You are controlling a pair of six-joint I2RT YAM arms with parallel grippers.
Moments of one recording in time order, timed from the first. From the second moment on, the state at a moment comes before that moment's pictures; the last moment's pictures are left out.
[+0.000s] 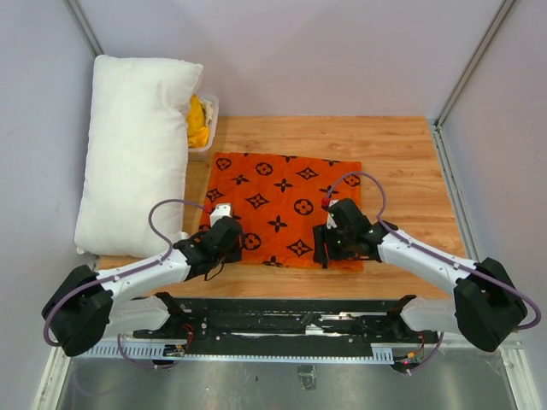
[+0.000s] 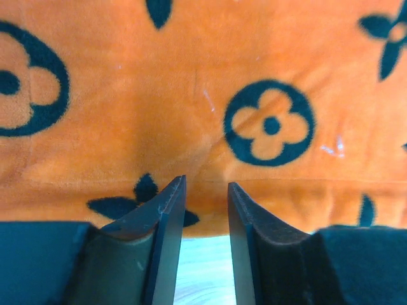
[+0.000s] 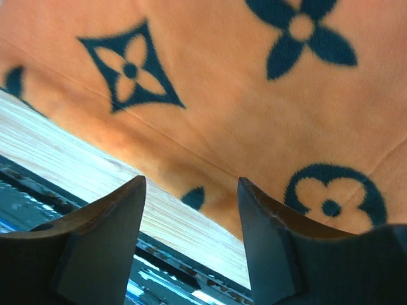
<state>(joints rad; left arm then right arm) -0.77 1.15 0.47 -0.23 -0.36 -0.73 0.67 1.24 0.65 -0.44 -0.10 0.40</state>
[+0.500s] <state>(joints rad) -0.41 1.58 1.03 0.14 -0.17 -0.47 0.44 1.71 1.29 -0.09 -0.20 0.45</state>
